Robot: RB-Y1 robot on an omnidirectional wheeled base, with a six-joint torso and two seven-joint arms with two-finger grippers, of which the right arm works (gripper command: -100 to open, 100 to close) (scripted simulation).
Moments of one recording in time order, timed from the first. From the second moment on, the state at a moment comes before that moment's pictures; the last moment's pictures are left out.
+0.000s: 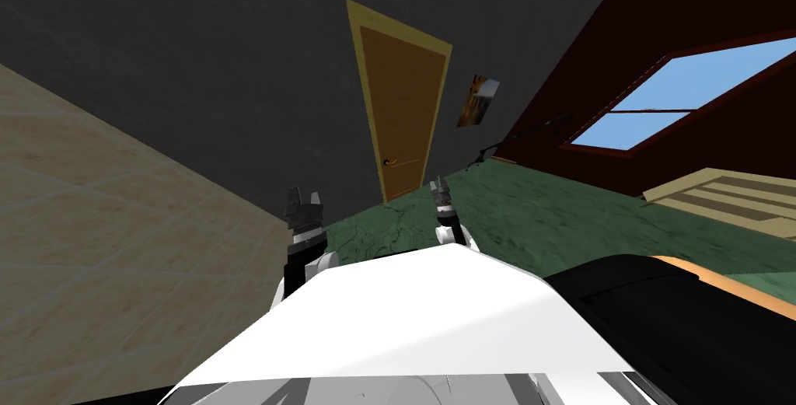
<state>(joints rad) 0.34 -0.10 0.02 -1.92 0.02 -0.58 -0.06</state>
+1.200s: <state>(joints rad) 0.23 -0.15 -0.02 -1.61 -0.02 -0.60 -0.06</state>
